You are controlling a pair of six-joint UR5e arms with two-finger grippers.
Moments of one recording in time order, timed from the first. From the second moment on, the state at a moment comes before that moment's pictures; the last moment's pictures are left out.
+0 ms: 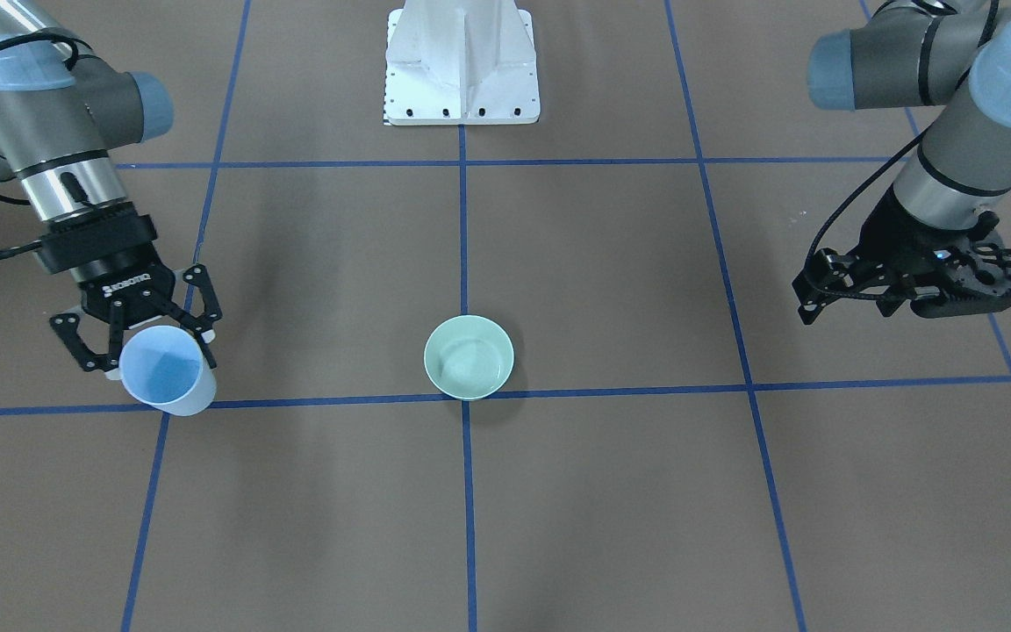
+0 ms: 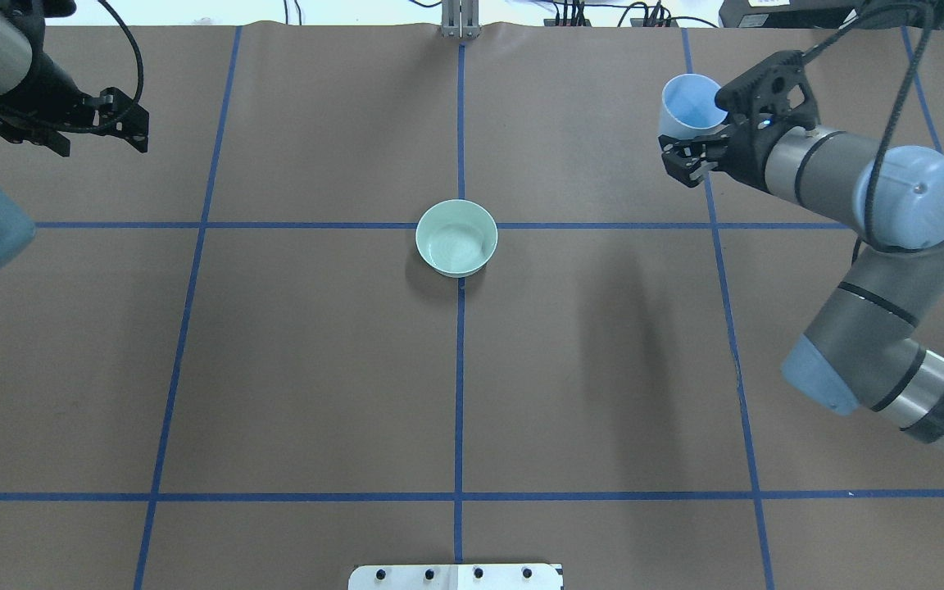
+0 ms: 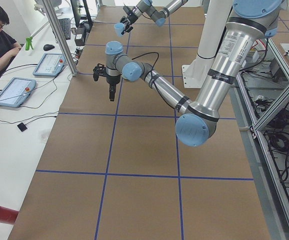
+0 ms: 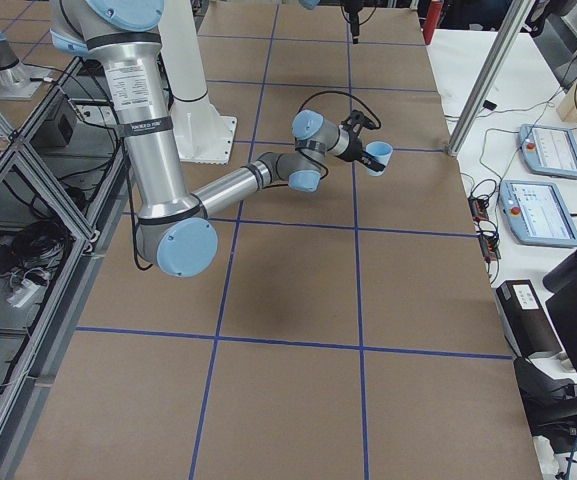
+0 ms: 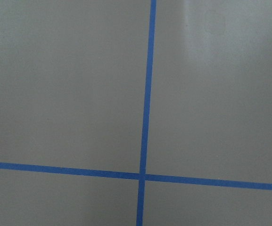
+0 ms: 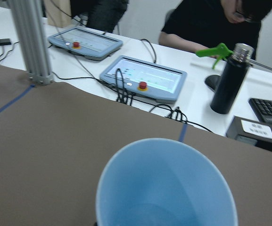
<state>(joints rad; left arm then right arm) -1.07 -1.95 -1.81 -1.56 -2.11 -0.81 0.76 -1.29 1.72 -0.71 1.52 0.49</state>
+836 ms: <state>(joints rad) -1.11 -1.92 -1.79 -1.57 -2.12 -0.75 0.59 -1.14 1.77 -0.97 1.53 0.49</state>
